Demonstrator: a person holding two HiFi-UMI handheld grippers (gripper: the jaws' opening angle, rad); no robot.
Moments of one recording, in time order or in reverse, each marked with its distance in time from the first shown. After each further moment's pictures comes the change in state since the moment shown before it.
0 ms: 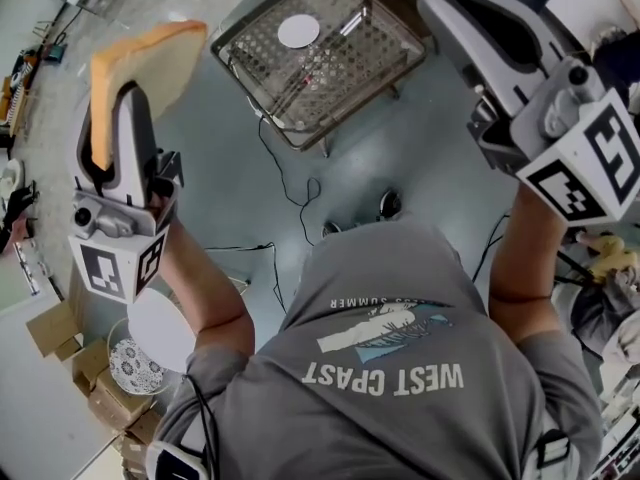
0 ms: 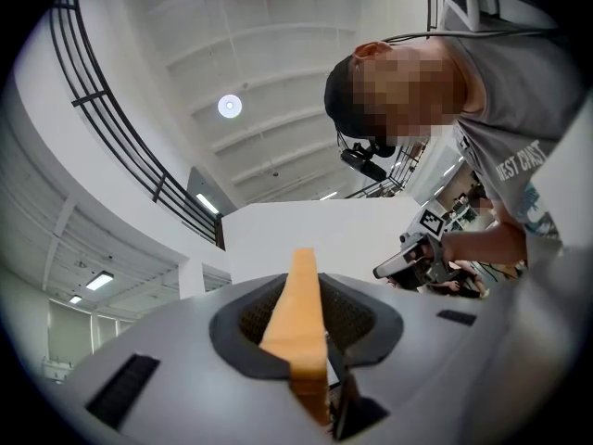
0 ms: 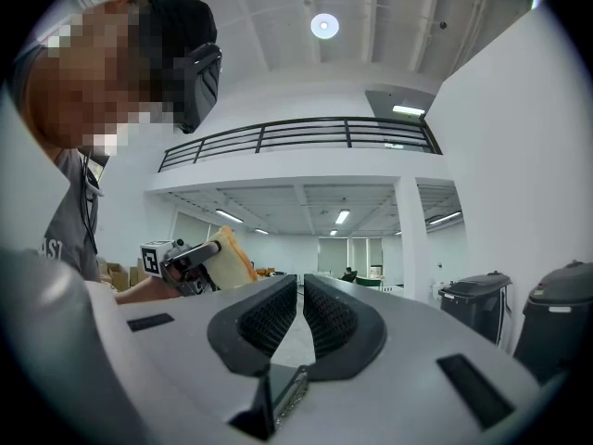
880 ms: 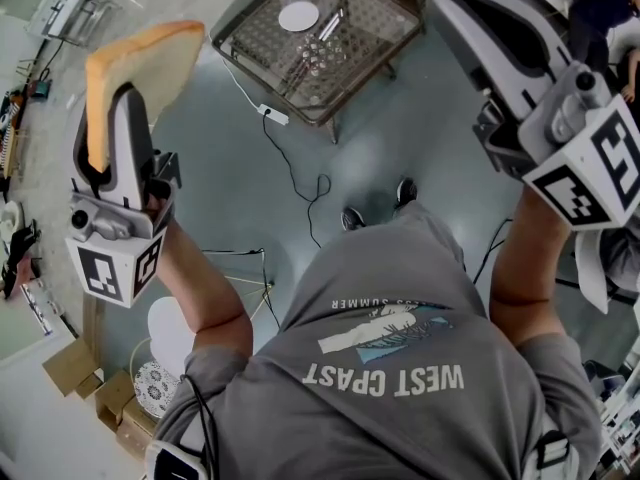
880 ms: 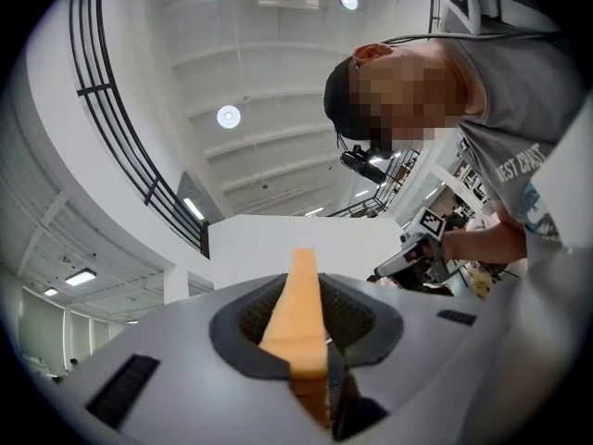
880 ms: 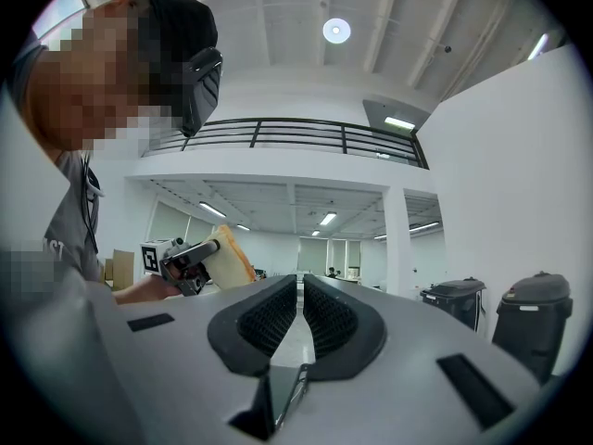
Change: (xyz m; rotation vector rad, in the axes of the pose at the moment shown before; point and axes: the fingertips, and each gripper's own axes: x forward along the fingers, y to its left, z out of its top) left arm -0.139 0.024 0.050 -0.047 -0.089 -0.121; right arm -0.001 0.165 0.013 -0.036 0.014 -0.164
